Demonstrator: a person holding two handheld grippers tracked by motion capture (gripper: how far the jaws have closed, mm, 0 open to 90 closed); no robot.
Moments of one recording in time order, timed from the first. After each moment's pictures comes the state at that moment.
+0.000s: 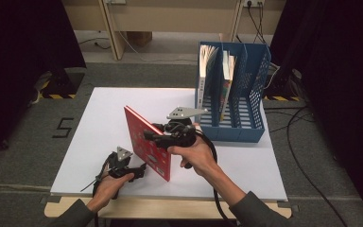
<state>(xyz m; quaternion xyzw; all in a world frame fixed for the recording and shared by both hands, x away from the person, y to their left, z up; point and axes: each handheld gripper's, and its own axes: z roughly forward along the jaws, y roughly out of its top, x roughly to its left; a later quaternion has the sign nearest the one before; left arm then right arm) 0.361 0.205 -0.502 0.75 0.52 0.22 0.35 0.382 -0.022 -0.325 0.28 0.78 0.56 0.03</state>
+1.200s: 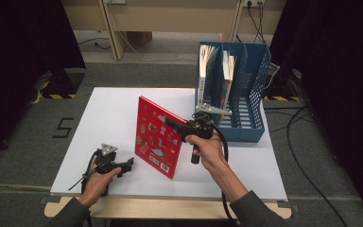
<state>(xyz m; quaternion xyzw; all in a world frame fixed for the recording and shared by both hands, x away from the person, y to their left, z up) 0.370 0.247 -0.501 0.71 0.57 0.22 0.36 0.418 -0.070 -0.354 0.39 0.68 0.62 0.00</state>
